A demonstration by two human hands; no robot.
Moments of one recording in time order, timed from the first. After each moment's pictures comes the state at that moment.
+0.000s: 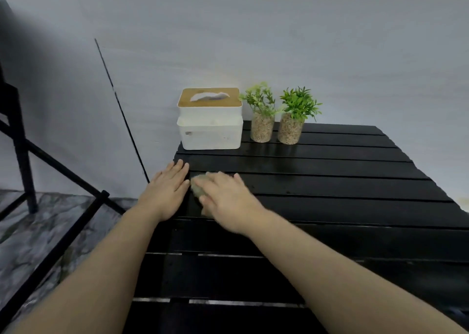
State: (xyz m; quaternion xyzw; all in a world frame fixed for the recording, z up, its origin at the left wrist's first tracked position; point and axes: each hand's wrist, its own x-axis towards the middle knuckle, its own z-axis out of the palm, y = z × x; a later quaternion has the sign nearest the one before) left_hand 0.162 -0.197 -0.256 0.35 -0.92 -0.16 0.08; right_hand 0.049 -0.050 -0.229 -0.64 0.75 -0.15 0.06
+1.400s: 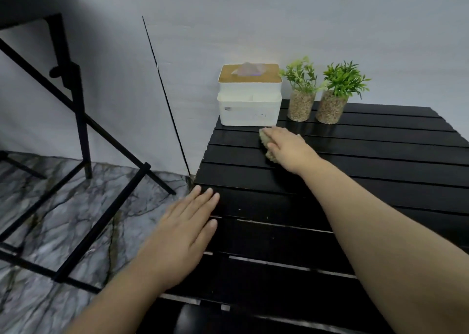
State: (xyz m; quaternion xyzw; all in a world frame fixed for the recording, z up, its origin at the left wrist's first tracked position) left_hand 0.275 -0.064 -0.224 0.31 -0.93 -0.16 0.10; right_hand -0.020 -0.076 -0.219 -0.56 0.81 -0.18 0.08
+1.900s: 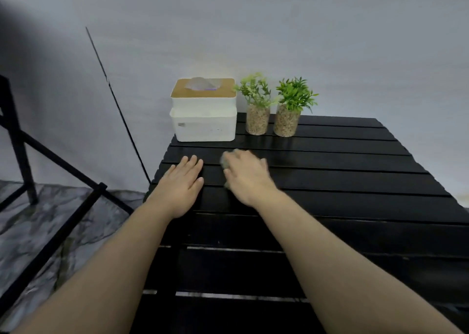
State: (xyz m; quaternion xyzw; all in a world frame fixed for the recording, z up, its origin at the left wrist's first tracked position) left_hand 0.138 -0.153 -0.246 0.33 -0.93 -0.14 0.04; right_hand -0.004 -0.054 -0.236 -0.55 0.82 -0.18 0.01
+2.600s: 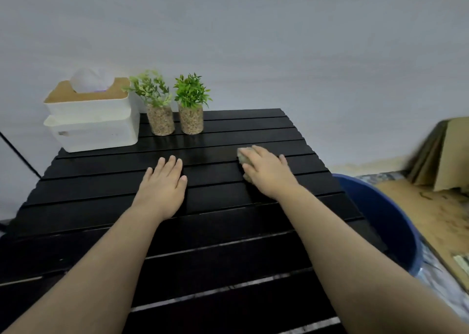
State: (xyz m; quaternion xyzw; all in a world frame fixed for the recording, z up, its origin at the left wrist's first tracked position) left_hand 0.006 -0.050 -0.248 0.31 -0.94 -0.12 0.04; right_hand -0.166 0.117 -0.240 -0.42 0.89 -0.17 0.01
